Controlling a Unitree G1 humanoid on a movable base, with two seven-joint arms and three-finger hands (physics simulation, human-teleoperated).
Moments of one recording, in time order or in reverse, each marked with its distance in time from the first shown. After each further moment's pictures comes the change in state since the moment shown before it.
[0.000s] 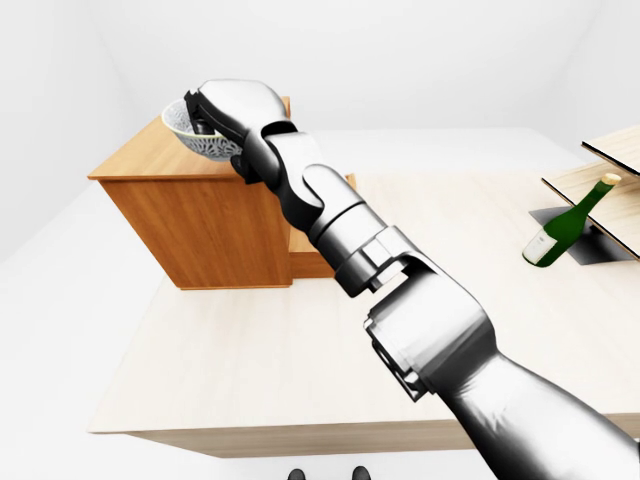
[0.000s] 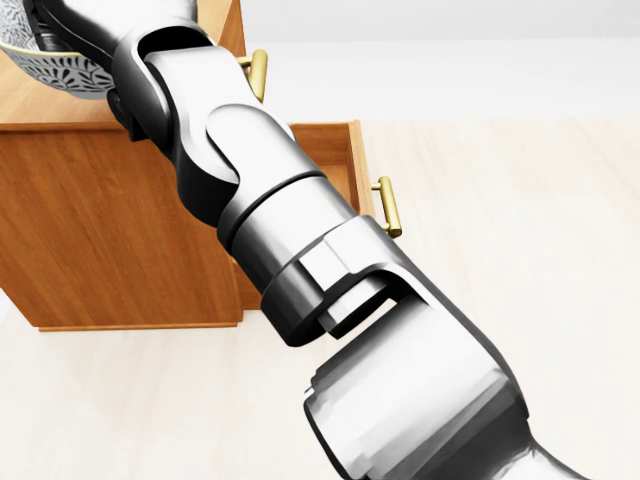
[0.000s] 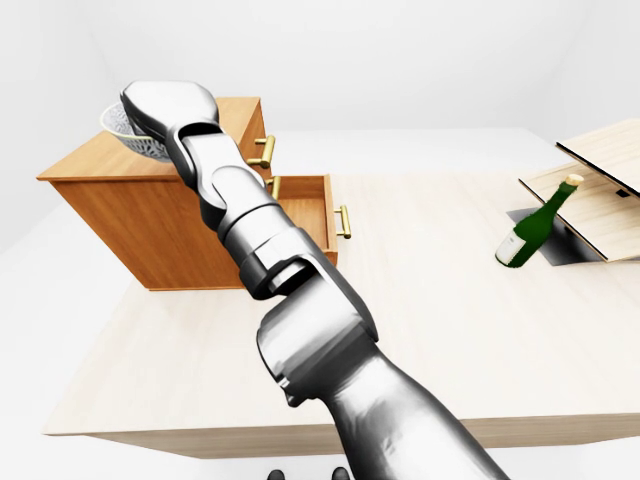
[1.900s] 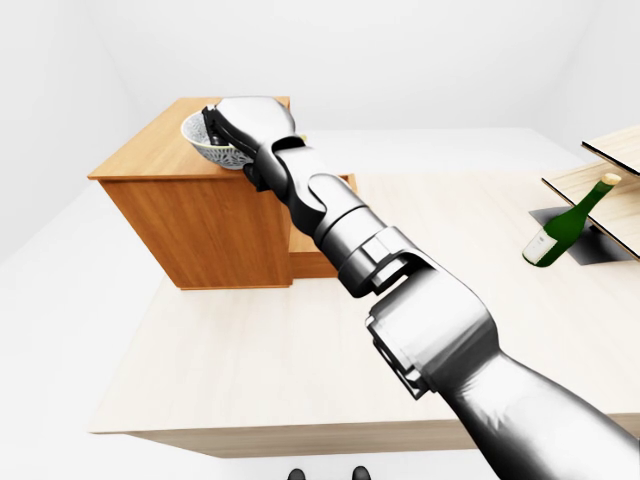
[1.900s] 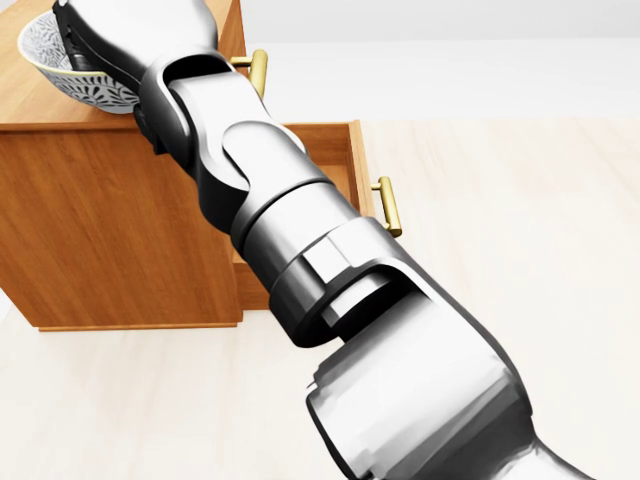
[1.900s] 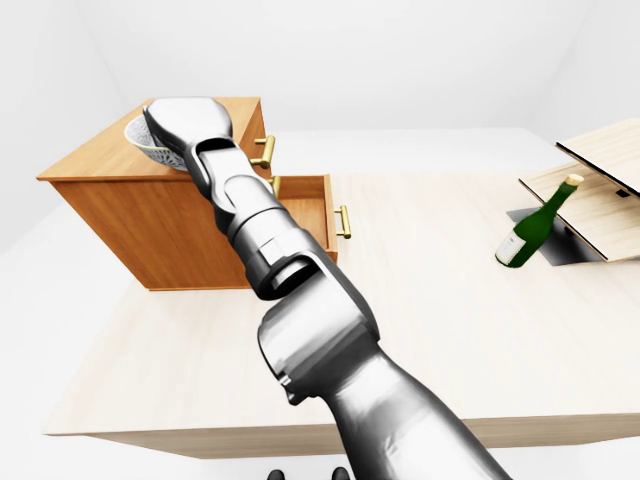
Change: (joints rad) left arm 0.009 0.044 0.040 0.008 -0.076 0.000 0.034; right arm -0.007 -0.007 -0.015 0.135 -0.033 -0.042 -0.102
